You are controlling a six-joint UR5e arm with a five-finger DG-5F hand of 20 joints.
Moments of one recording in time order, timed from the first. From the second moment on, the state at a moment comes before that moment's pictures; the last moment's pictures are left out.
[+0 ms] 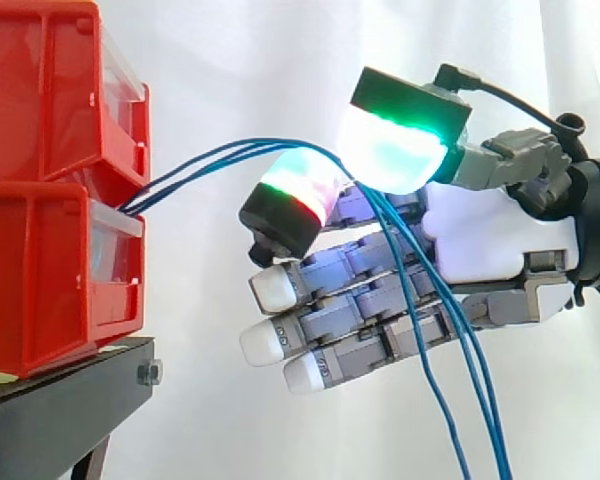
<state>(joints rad) 0.10 -2.29 -1.10 -2.95 -1.41 0.06</state>
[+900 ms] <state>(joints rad) 0.10 -2.29 -1.10 -2.96 -1.41 0.06</state>
